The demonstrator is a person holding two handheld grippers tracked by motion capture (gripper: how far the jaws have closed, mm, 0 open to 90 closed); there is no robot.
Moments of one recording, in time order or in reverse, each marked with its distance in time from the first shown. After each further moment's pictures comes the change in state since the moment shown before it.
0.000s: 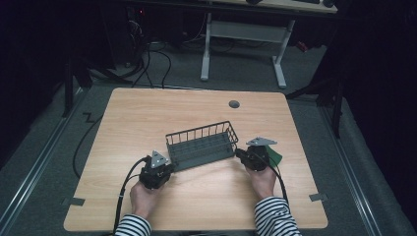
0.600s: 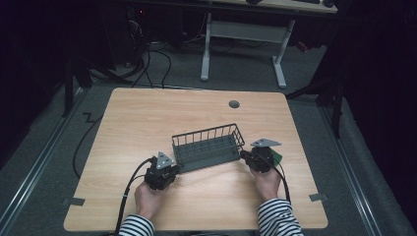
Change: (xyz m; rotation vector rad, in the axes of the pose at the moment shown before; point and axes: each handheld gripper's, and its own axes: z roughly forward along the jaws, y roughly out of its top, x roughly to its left) left arm -0.017 0.005 0.007 0.007 -0.051 0.032; right arm -0.010 -0.009 -0.014 0.021 -0.034 0.009
